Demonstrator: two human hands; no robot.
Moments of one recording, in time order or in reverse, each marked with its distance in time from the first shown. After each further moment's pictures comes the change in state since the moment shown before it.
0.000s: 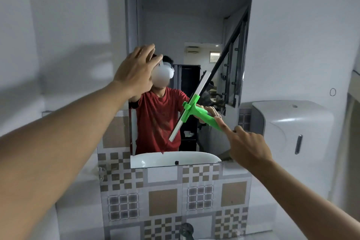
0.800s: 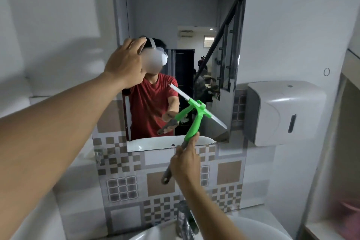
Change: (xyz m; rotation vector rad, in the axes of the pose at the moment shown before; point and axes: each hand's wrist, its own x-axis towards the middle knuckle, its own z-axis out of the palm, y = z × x) left_hand -0.020 0.007 0.026 -0.018 -0.110 -0.017; right_hand -0.044 -0.174 0.036 1.186 -0.085 0.660
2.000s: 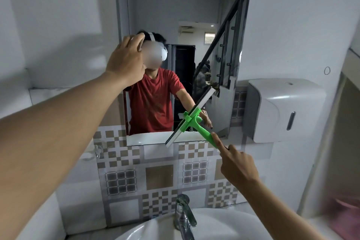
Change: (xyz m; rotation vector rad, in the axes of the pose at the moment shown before) left_hand -0.013 0.000 0.014 -0.027 0.013 -0.070; right_hand 0.037 0.083 -0.113 -1.076 -0.056 -0.391
